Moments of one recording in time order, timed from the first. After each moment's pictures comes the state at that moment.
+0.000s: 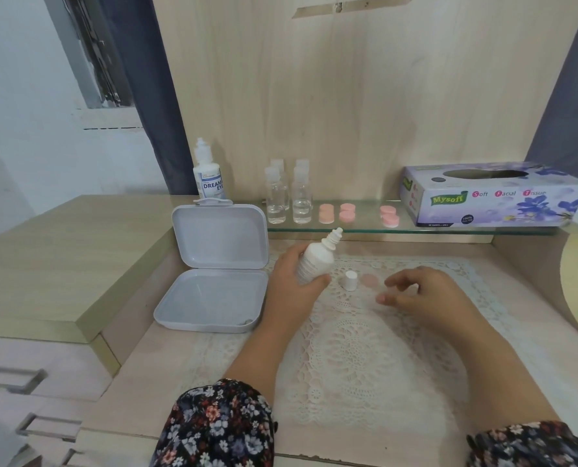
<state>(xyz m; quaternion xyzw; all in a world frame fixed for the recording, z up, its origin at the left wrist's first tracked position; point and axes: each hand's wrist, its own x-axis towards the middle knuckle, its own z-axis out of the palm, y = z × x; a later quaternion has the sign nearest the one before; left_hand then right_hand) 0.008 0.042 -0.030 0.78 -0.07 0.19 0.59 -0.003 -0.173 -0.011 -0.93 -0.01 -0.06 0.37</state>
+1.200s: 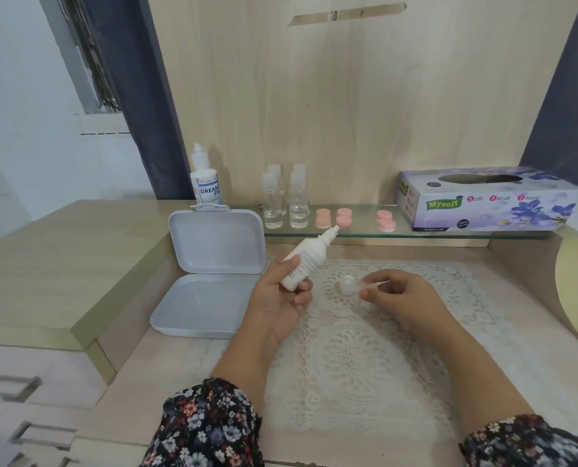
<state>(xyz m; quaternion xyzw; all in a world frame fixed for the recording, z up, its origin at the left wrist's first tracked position) 0.010 0.050 -0.014 0.36 0.06 -0.07 0.93 0.000 -0.153 -0.013 -0.83 -0.02 -0.03 0.55</state>
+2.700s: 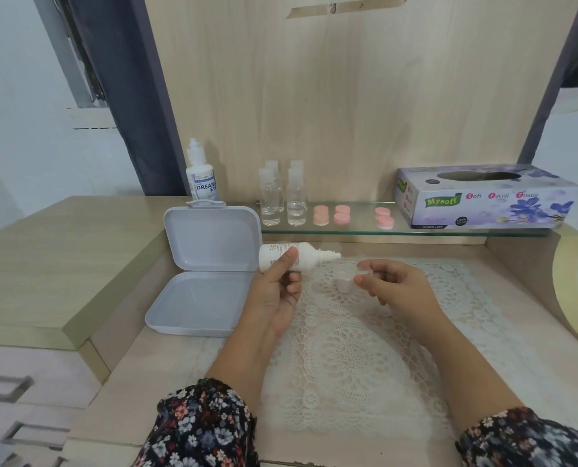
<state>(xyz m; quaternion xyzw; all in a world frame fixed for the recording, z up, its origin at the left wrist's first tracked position) 0.012 0.047 -0.009 0.35 0.09 -0.01 0.93 0.004 -0.141 -0.014 -0.75 -0.04 -0.07 0.65</state>
